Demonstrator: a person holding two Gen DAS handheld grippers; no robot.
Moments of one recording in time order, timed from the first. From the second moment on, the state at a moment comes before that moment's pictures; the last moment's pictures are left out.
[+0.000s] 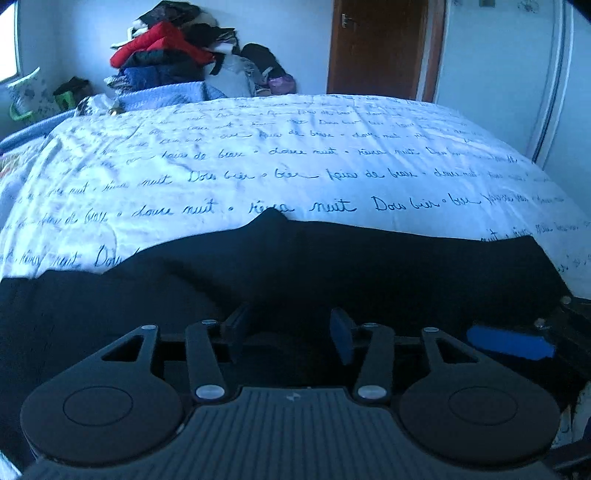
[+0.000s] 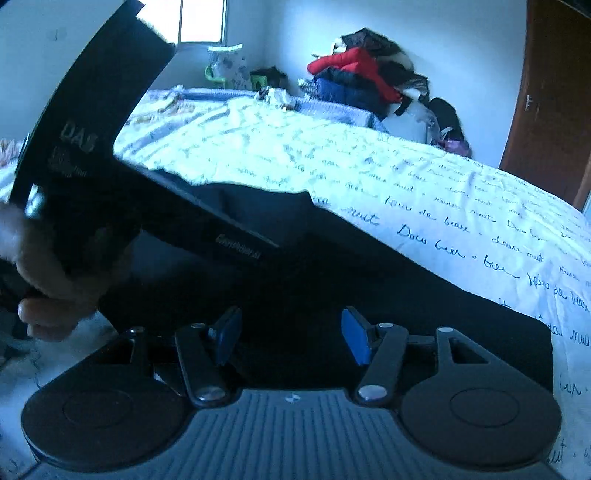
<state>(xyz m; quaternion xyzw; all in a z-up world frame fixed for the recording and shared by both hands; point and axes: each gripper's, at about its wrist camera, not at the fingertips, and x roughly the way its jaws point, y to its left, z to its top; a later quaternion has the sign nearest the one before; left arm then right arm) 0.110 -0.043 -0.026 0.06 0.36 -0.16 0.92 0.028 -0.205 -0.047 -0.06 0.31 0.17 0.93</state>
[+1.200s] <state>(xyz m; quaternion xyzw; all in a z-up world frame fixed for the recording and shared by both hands) 0.073 0.235 -0.002 -0.29 0.37 0.04 0.88 0.031 0.031 -0.031 -0.28 0.18 0.38 0.86</state>
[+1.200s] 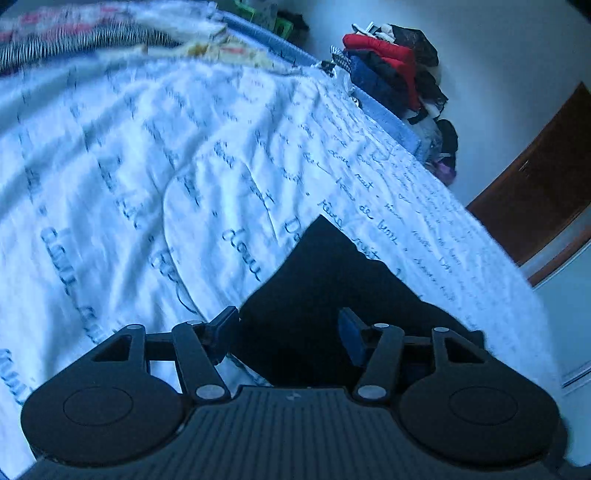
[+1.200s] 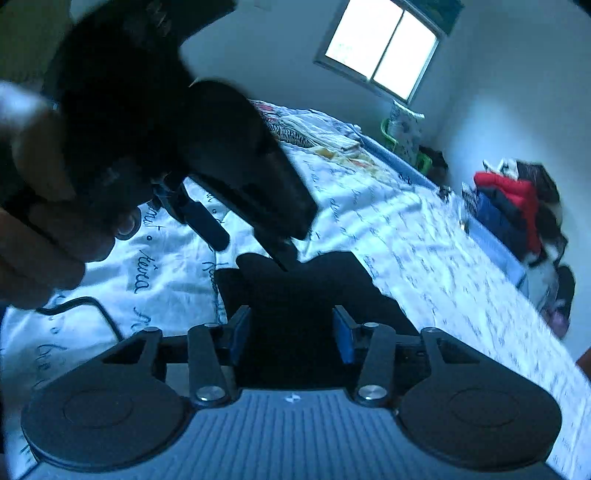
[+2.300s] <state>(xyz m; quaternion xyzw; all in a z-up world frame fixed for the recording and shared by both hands) 0.061 0.251 -0.046 -0.42 0.38 0.02 0.82 0.036 0.045 -0.050 -0.26 0.22 0.39 0.85</state>
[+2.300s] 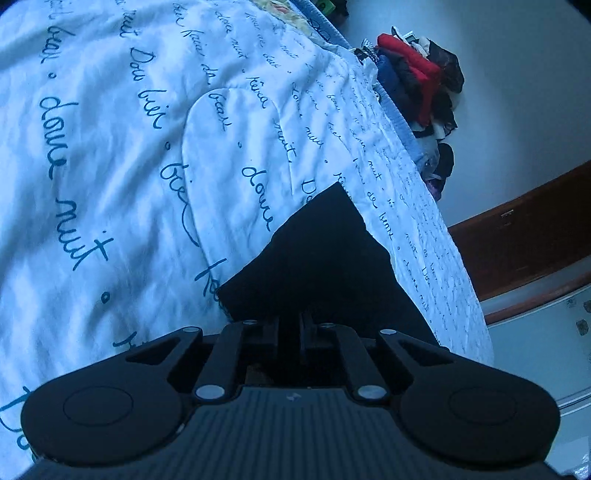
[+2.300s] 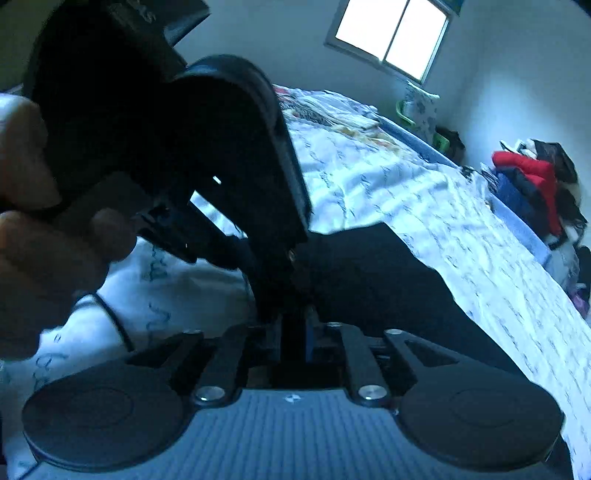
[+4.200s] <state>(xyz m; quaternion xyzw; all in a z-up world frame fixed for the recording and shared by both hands) 0.113 0.203 -0.044 -0.32 0.35 0.01 0.88 0.122 0.002 -0.042 -0.10 0.32 0.36 0.87</state>
